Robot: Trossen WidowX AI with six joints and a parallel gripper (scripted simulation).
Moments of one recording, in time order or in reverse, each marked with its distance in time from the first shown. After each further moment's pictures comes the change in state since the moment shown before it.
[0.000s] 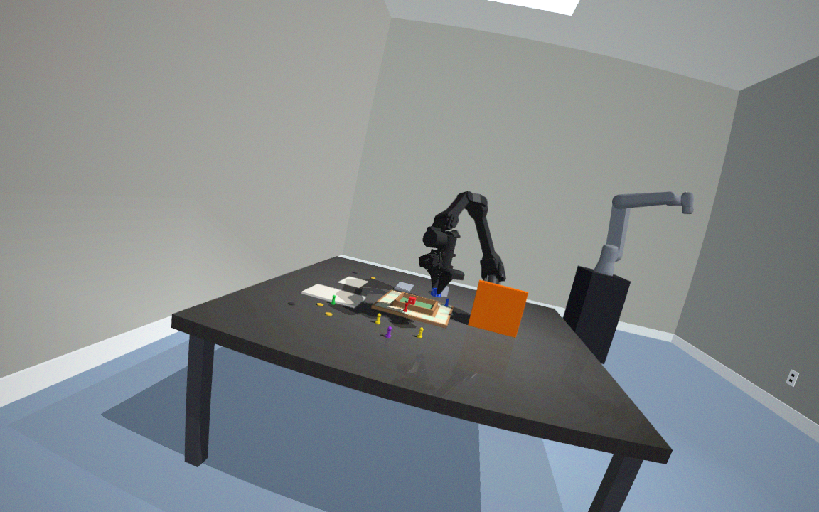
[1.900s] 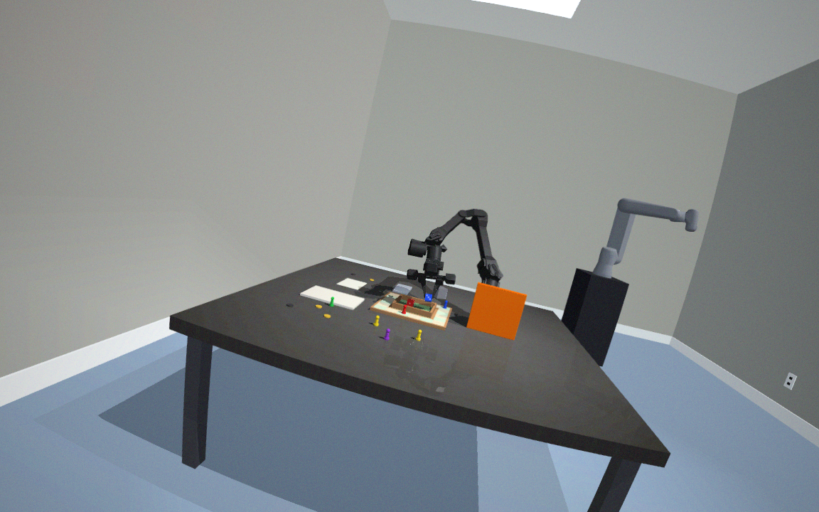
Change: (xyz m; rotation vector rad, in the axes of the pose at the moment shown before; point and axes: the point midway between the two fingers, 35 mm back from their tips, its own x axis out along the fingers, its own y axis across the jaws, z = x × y) arm 0.048 -0.125 -0.067 -0.863 -0.339 0.293
